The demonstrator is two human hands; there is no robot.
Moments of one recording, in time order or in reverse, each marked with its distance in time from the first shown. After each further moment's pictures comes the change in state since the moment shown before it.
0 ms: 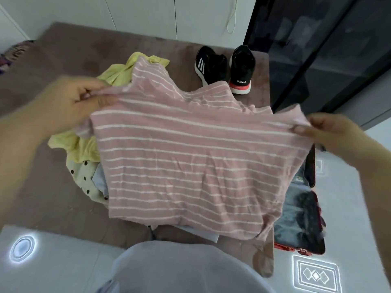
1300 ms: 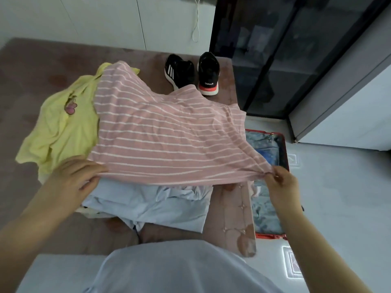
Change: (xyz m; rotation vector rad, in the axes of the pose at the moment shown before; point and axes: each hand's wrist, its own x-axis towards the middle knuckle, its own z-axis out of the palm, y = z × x) left_hand -0.080 -0.069 0.094 0.425 0.118 0.311; right_hand -0.071 0.098 0.100 0.130 0.571 0.209
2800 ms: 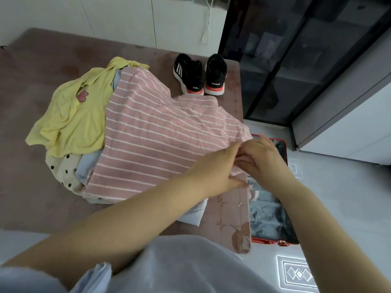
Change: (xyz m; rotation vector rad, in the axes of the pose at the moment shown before) left_hand 0.104 0.222 0.030 -0.519 -0.462 -0.071; right_hand -0.001 -0.079 0.001 -0.413 -0.315 -0.931
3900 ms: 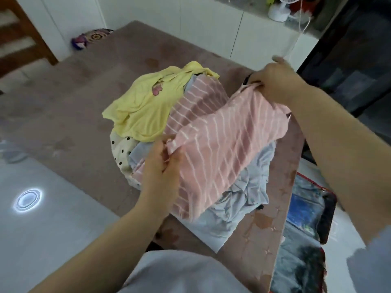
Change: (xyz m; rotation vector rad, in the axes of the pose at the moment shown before) left_hand -0.075 -0.046 -0.032 -0.631 1.139 -0.396; right_hand 0.265 0.012 -0.007 -0.521 -0.157 -0.377
